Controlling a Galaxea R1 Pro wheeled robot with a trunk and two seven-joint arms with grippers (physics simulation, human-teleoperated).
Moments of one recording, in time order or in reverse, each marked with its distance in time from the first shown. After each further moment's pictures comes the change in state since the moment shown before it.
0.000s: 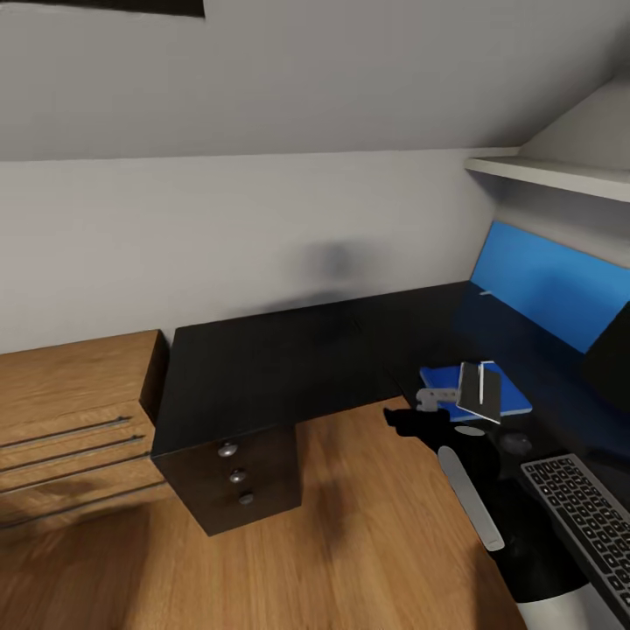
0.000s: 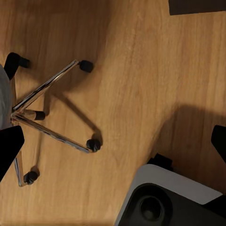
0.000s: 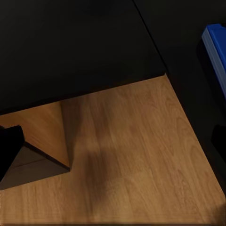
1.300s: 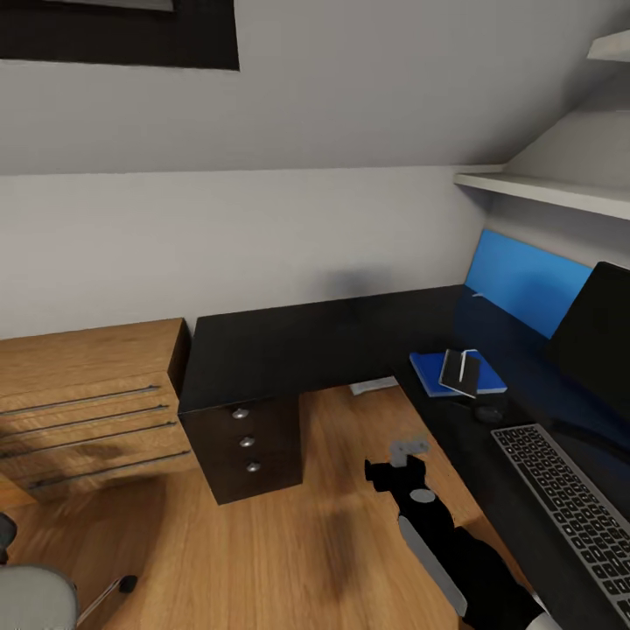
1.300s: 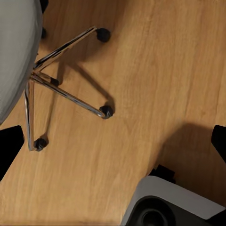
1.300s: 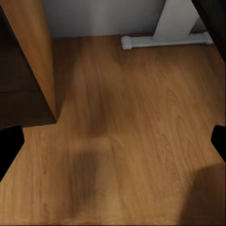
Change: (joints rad) left arm 0.000 0.006 0.011 0.018 -0.002 -0.002 -0.002; right arm 0.070 0.014 0.279 0.305 0.013 -0.346 -0.149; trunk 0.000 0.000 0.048
